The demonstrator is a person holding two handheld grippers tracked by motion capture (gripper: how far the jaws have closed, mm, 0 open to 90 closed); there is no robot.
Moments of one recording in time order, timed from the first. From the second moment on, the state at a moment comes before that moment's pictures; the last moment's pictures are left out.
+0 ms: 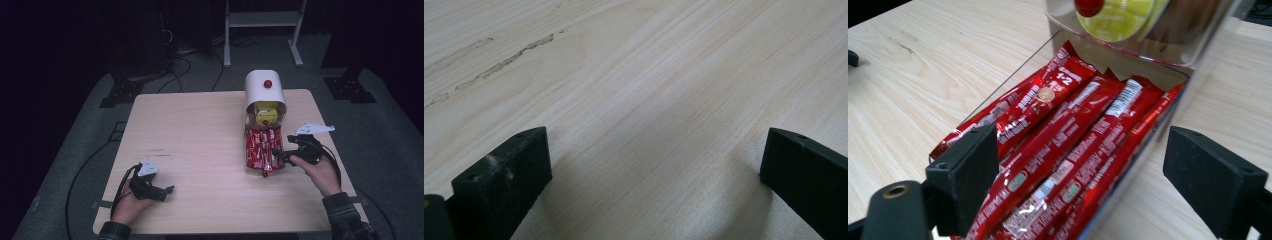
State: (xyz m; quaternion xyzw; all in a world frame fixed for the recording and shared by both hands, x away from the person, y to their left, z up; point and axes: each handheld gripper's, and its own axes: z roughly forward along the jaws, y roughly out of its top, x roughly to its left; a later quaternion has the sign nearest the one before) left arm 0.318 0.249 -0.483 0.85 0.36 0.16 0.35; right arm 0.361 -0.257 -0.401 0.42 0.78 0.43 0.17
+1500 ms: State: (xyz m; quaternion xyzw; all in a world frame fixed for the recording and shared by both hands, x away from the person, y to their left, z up) left arm 0.318 0.249 -0.483 0.85 0.36 0.16 0.35; right arm 0.371 -0.227 -0.417 0.41 0.80 0.42 0.15
